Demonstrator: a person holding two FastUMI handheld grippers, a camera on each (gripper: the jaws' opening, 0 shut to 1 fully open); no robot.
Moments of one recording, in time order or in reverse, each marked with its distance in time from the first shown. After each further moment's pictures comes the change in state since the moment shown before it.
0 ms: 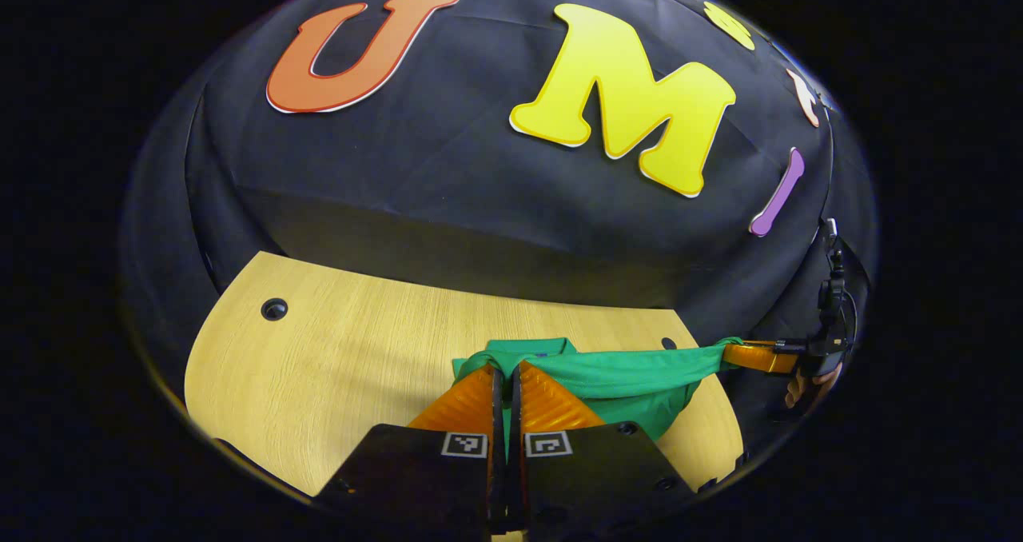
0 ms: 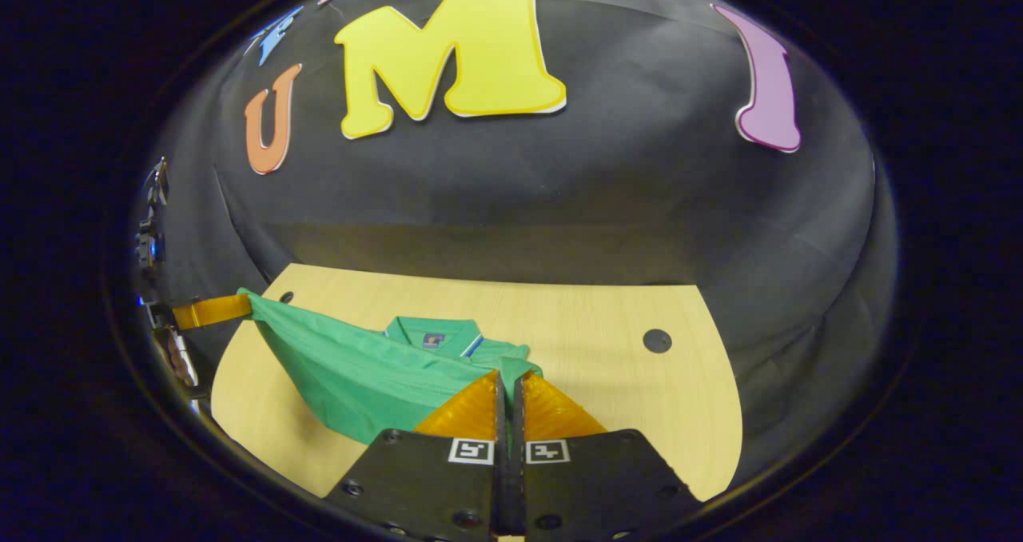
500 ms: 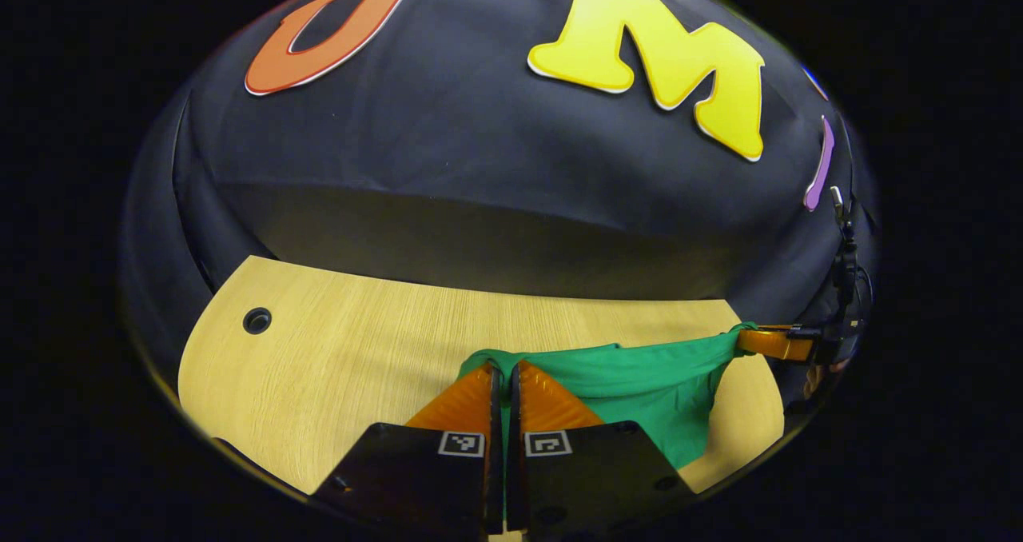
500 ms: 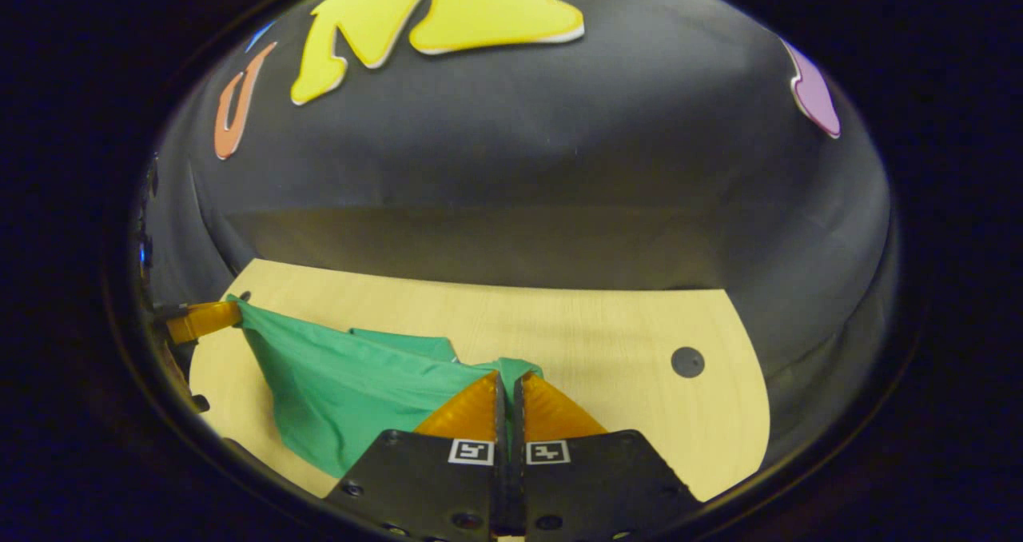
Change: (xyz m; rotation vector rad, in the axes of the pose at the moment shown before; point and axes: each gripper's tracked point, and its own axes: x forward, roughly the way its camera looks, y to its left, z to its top) left arm 0.105 0.030 -0.029 0.053 0.041 0.097; right arm 0.125 -0.007 -0.014 0.014 0.047 -0.033
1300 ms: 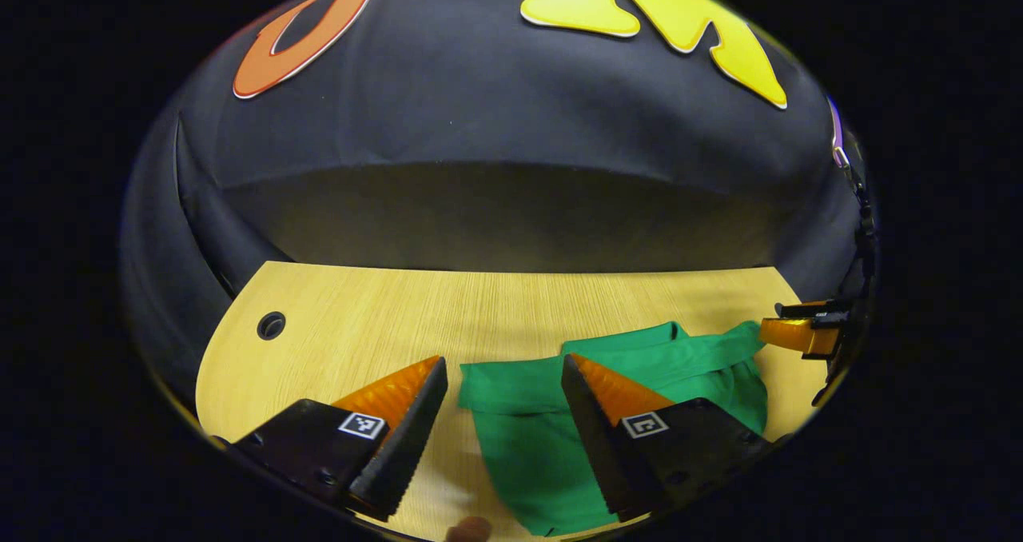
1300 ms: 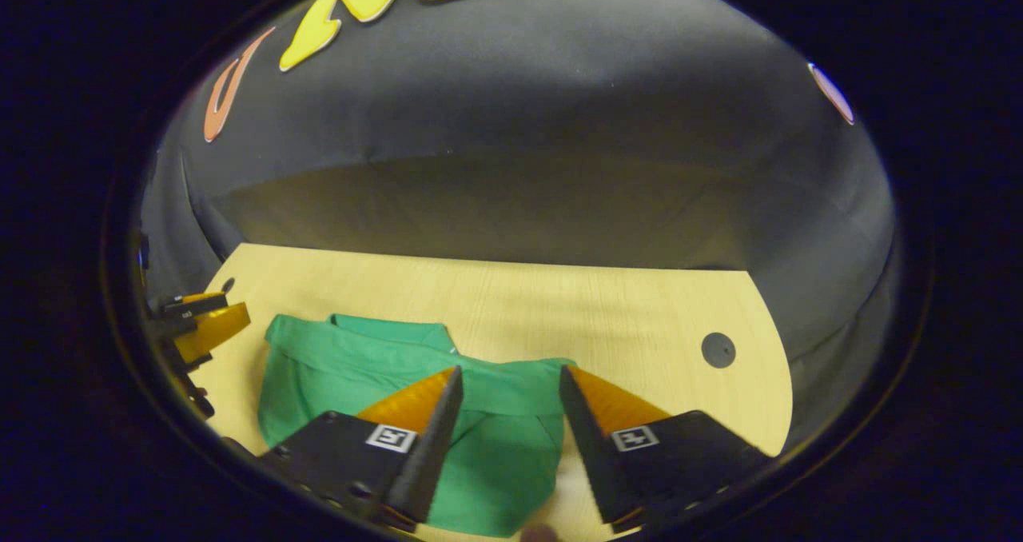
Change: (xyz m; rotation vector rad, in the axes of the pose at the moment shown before) left arm 0.029 0.018 -0.017 0.063 0.024 0.141; right arm 0.028 0.016 -0.010 -0.003 0.028 -0.019
